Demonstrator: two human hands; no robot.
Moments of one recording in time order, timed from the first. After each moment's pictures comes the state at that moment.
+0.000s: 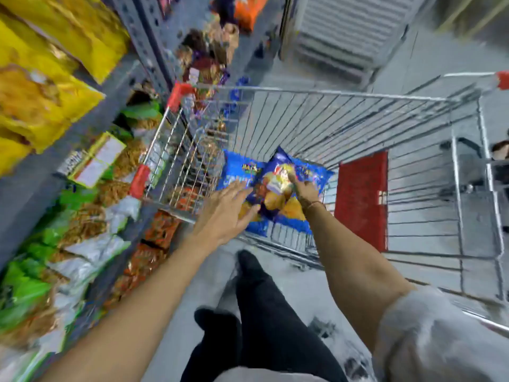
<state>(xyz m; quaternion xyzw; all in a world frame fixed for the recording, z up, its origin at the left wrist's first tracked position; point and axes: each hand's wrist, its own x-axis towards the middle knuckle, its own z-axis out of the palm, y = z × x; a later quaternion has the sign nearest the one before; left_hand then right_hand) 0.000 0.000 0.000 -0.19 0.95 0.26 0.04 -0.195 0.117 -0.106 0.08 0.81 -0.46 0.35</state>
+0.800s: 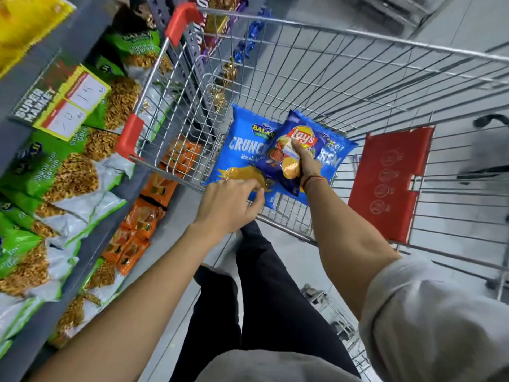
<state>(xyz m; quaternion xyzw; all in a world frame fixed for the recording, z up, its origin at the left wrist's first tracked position) 0.009 0.009 -0.039 -0.21 0.95 0.23 0.01 -0.192 0.087 -0.169 0.26 0.69 -0.56 0.36</state>
